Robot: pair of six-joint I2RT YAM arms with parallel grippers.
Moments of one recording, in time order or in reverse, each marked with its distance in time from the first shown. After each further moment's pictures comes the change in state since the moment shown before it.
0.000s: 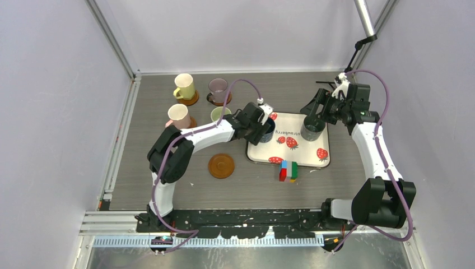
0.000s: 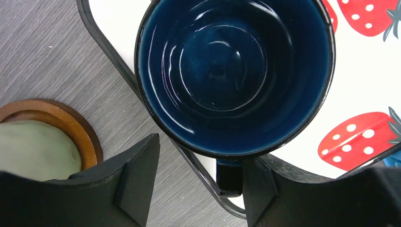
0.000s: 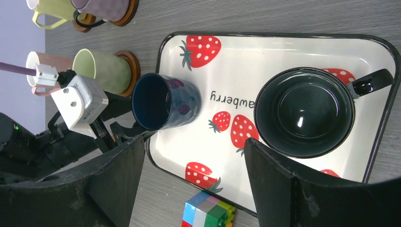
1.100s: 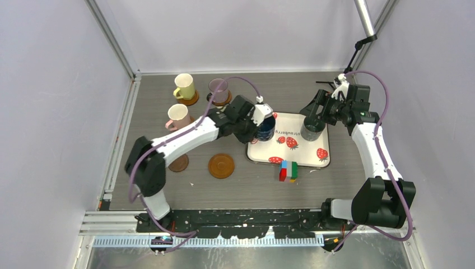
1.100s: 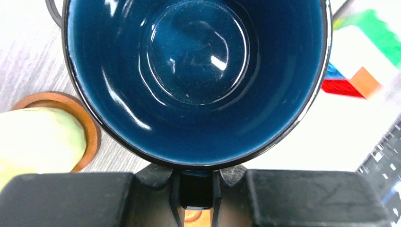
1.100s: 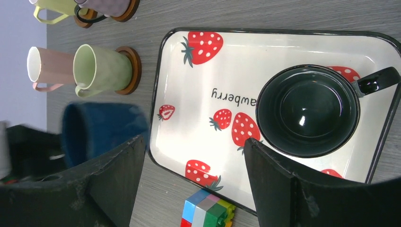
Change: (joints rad) left arm 0.019 -0.186 0.017 -0.239 0.223 0.154; right arm -0.006 0.000 -0.011 0.002 -0.023 -0.006
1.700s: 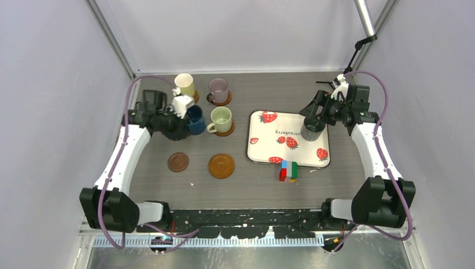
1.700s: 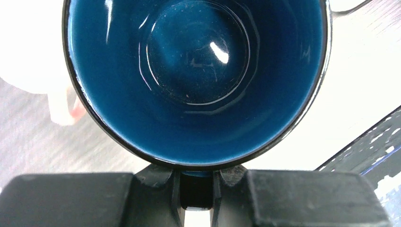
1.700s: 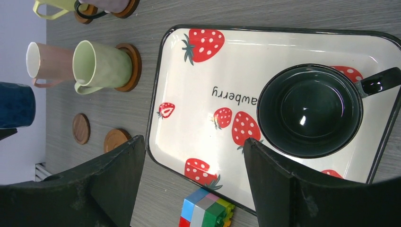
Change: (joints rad) left arm 0.631 -0.498 -0.216 -0.354 0.253 0.285; right arm 0.000 0.002 -0.004 0.000 -0.011 -0.016
